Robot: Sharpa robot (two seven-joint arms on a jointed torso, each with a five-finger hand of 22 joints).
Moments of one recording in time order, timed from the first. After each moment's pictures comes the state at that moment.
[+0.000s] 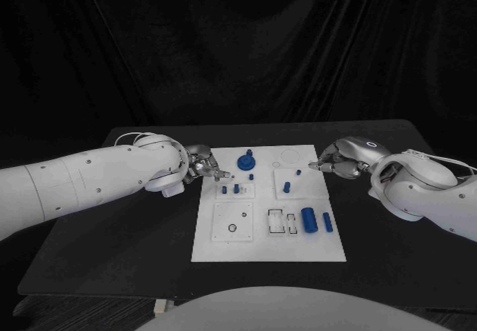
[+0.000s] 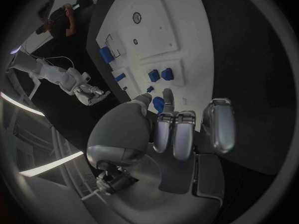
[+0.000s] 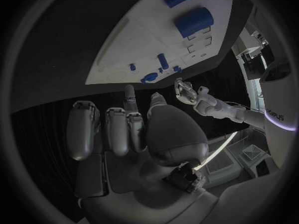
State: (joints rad) left arm 1.27 -0.71 -0.21 1.35 -0.98 0.01 -0.33; left_hand 1.08 0.02 0.12 0.28 0.36 0.90 0.06 0.32 1.16 1.47 0.00 1.57 1.31 1.47 -0.05 1.57 1.31 0.05 1.42 0.06 1.34 1.31; right arm 1.21 -0.98 -0.21 1.55 -1.51 -0.41 -0.13; right_hand 1.14 0.17 -0.23 0.29 0.38 0.96 0.09 0.24 0.24 1.46 0.00 1.57 1.31 1.47 -0.07 1.45 1.25 0.05 1.46 0.03 1.36 1.31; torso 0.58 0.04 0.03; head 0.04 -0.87
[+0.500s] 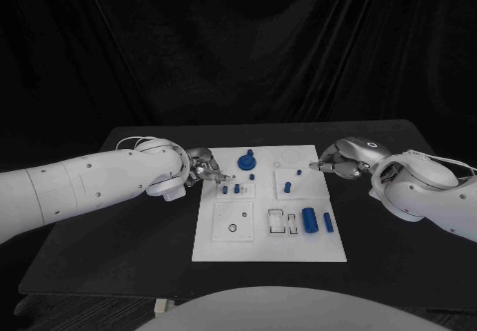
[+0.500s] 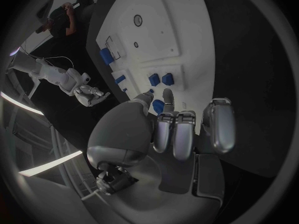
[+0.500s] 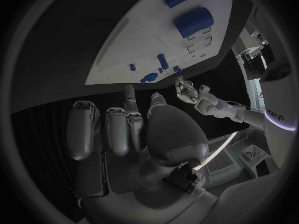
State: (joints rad) left arm 1.25 -0.71 -0.21 1.37 -0.98 -0.01 -0.36; left_hand 1.12 0.02 0.11 0.27 0.36 0.89 0.06 0.34 1.16 1.47 0.00 1.57 1.31 1.47 -0.05 1.57 1.31 0.05 1.42 0.06 1.34 1.31; right arm 1.21 -0.98 -0.21 1.55 -1.51 -0.41 -0.13; right_hand 1.14 0.17 -0.23 0.29 0.38 0.96 0.09 0.24 0.24 1.46 0.00 1.57 1.31 1.47 -0.07 1.45 1.25 0.05 1.46 0.03 1.36 1.31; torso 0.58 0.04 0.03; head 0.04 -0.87
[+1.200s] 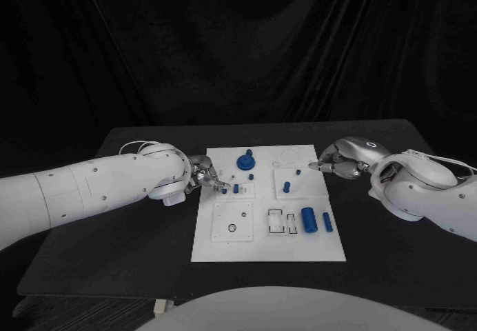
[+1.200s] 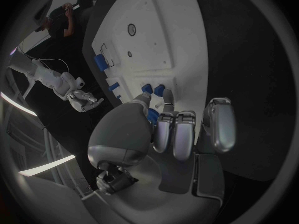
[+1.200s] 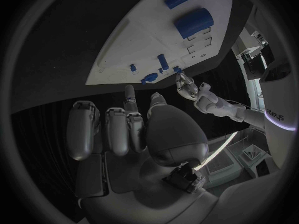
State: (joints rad) left arm 1.23 -0.69 -0.21 1.35 -0.98 0.04 -0.41; left_hand 1.10 0.04 0.06 0.29 0.25 0.89 0.06 0.37 1.16 1.47 0.00 1.56 1.31 1.47 -0.05 1.57 1.31 0.05 1.42 0.07 1.33 1.31; right arm 1.21 -0.98 -0.21 1.55 -1.51 -0.41 -0.13; right_hand 1.14 0.17 -0.23 0.29 0.38 0.96 0.09 0.24 0.24 1.46 0.00 1.57 1.31 1.47 -0.07 1.45 1.25 0.05 1.46 0.03 1.36 1.31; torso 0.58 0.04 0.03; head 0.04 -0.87
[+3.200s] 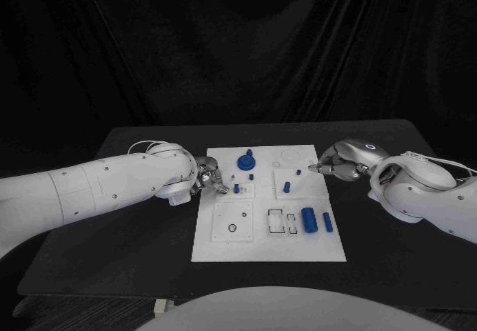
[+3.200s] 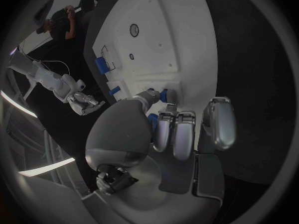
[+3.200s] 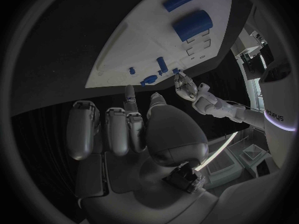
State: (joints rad) left arm 1.22 -0.64 -0.21 1.31 -0.98 0.07 -0.40; left_hand 1.22 -0.03 0.37 0.18 0.55 0.87 0.07 0.40 1.10 1.47 0.00 1.54 1.31 1.47 -0.05 1.57 1.31 0.05 1.40 0.07 1.32 1.31; right arm 1.20 -0.98 -0.21 1.55 -1.51 -0.40 -0.13; right_hand 1.14 0.17 -0.23 0.29 0.38 0.96 0.09 0.24 0.24 1.46 0.00 1.57 1.31 1.47 -0.07 1.45 1.25 0.05 1.46 0.03 1.36 1.31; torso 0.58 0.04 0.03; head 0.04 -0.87
